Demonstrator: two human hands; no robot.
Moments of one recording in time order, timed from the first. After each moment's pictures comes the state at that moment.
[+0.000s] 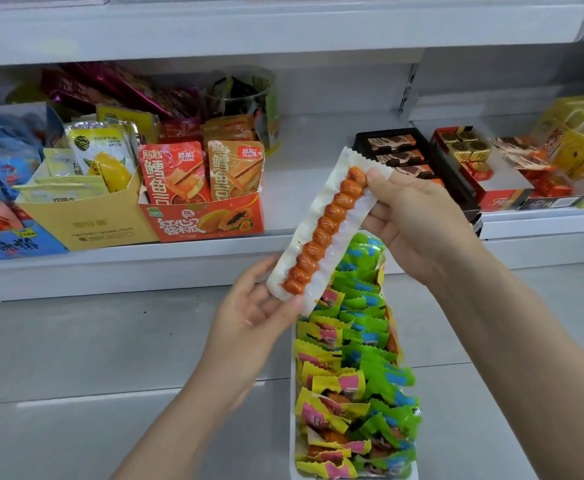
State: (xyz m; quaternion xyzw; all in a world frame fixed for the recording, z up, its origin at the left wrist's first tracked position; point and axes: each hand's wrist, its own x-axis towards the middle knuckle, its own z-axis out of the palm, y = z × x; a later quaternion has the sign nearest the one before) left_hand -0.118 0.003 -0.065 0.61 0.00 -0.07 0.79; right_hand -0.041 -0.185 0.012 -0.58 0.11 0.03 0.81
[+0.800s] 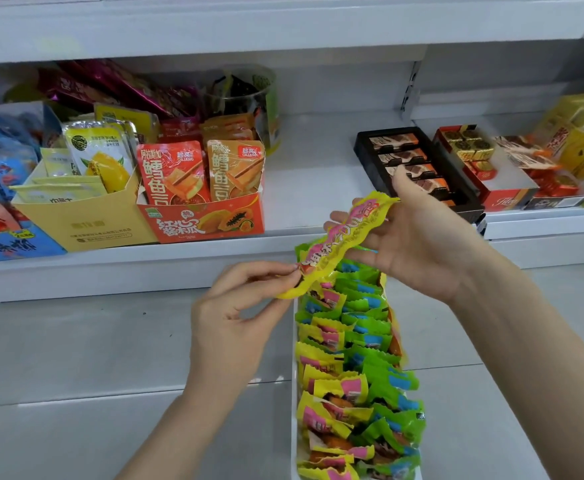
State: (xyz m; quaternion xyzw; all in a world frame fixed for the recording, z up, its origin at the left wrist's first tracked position) left_hand -0.109 0.011 -0.066 0.77 -0.14 0.20 0.59; right_hand -0.047 -0.196 0.007 -0.47 0.16 0.19 0.85
